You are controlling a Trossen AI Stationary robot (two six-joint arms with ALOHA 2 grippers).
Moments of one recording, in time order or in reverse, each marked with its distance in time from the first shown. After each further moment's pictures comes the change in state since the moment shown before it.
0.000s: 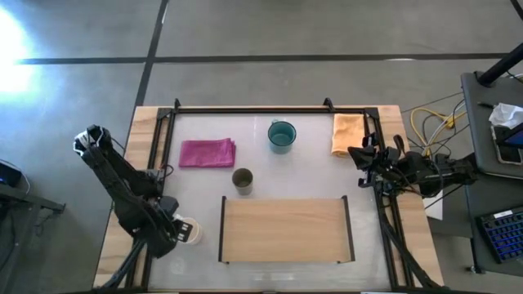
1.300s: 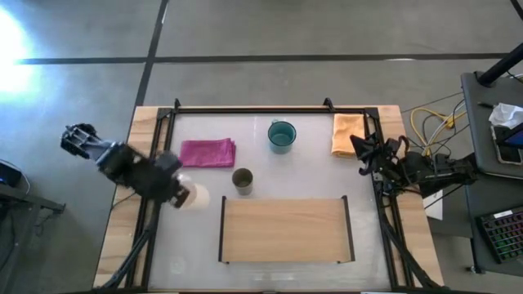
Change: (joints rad) left arm 0.433 -0.110 0.494 -0.380 -0.155 0.795; right arm 0.000 0.005 0.000 0.007 0.283 0.268
